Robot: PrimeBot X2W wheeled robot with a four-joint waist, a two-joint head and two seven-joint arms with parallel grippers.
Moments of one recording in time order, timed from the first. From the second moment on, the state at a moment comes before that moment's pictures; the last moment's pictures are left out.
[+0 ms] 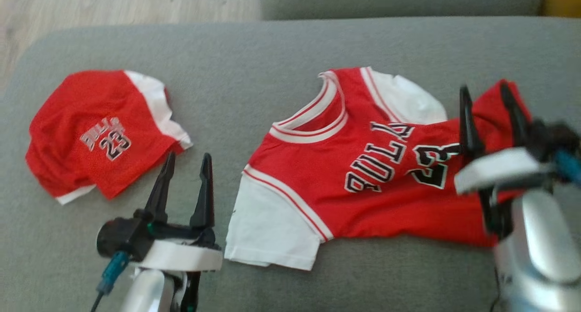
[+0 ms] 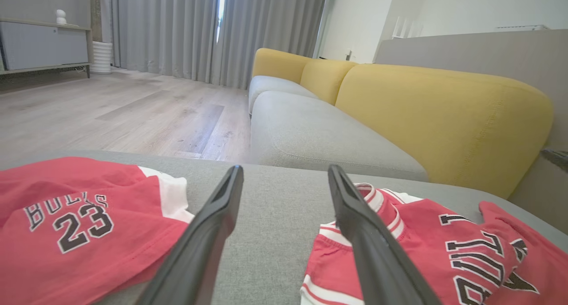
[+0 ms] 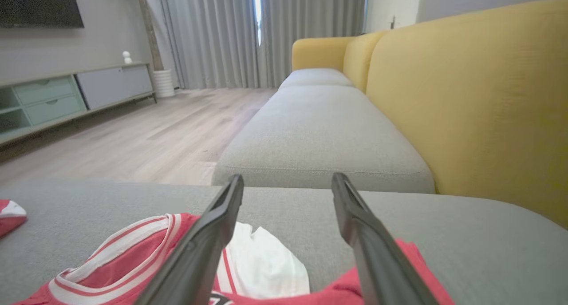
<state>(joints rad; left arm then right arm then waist) -0.12 0.05 -0.20 0.19 -0.27 -0.11 -0.25 -0.32 -0.06 -0.06 0.30 0.04 0.13 -0.11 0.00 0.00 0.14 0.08</state>
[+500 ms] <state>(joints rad) -0.22 0.05 -0.28 0.21 -0.31 -0.11 -0.25 -0.67 -0.27 0.13 0.72 0.12 0.13 0.29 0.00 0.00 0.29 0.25</state>
